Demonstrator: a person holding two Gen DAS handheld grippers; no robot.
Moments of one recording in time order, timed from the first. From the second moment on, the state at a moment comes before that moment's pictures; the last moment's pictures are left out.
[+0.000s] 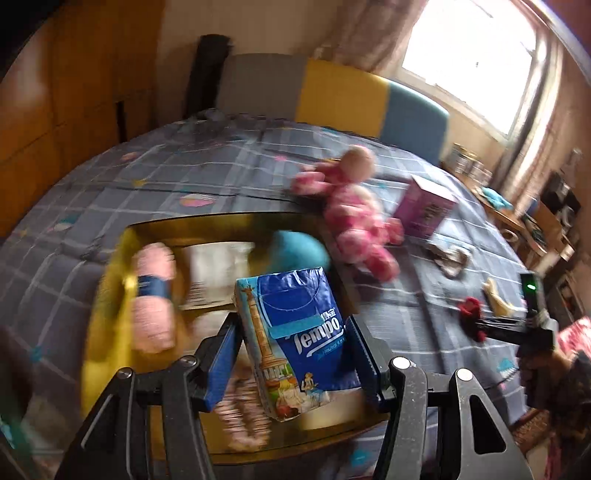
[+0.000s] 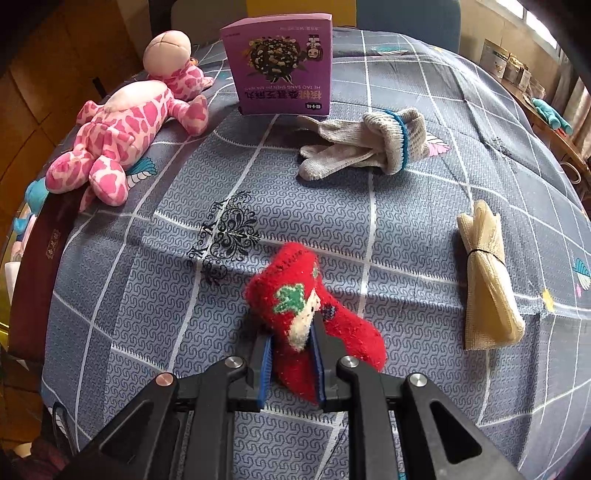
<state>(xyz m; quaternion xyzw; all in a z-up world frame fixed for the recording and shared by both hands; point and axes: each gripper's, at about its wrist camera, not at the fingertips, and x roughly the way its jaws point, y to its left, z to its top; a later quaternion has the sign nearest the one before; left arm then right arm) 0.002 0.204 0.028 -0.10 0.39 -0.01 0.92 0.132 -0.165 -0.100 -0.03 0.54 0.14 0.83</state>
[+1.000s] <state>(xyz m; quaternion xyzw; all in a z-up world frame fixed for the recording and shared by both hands) -0.030 0.311 -0.043 -0.10 0.44 0.18 0.88 0.130 -0.161 -0.099 -0.05 0.54 0.14 0.83</state>
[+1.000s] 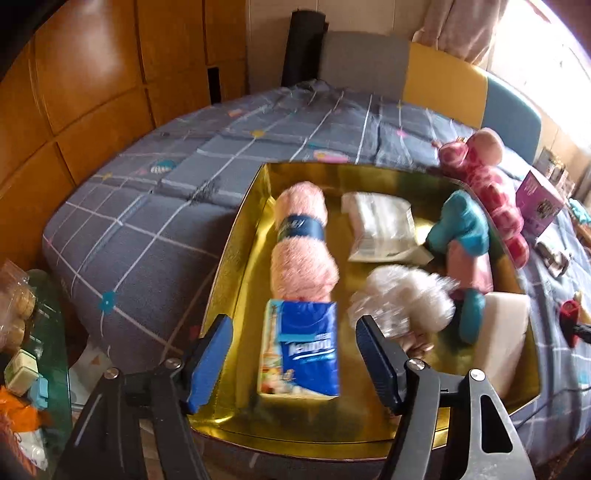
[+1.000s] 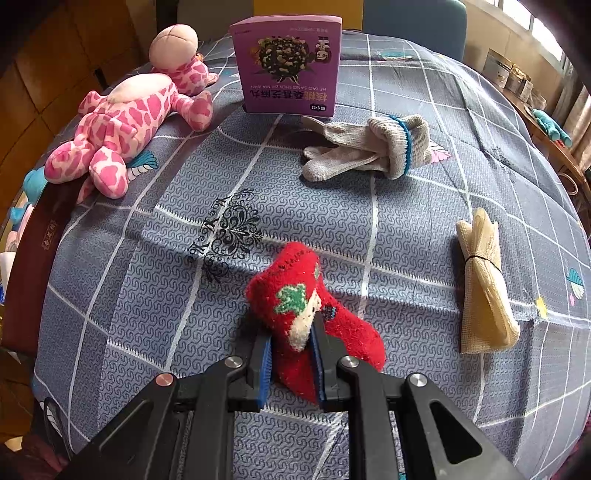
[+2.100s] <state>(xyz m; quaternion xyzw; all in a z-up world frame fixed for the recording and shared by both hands) -0.039 0.258 -0.010 -0.11 0.38 0.13 0.91 0.121 -0.156 -0.086 -0.05 0.53 0.08 0.84</state>
